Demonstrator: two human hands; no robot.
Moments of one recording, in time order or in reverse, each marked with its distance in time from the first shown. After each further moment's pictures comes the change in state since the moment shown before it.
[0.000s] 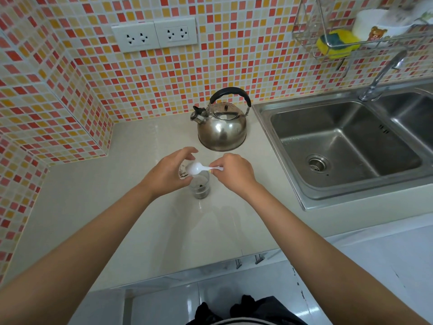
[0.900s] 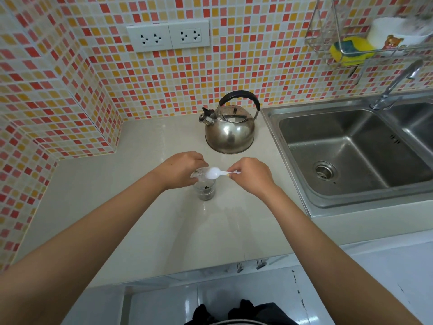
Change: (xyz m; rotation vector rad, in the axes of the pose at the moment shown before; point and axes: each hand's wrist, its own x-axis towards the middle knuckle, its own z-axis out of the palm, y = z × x) left_hand 0.023 0.006 -0.007 0.420 -0.219 0.171; right_hand 0.002 0.019 -0.014 -0.067 -0.094 0.060
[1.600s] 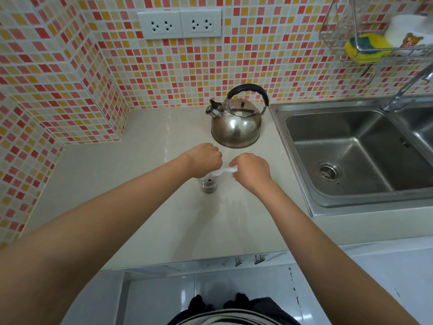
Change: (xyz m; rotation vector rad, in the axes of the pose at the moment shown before) left_hand 0.037 0.036 -0.013 0.630 -0.362 0.206; right_hand 0.000 -0.015 0.005 -0.272 -0.034 -0.052
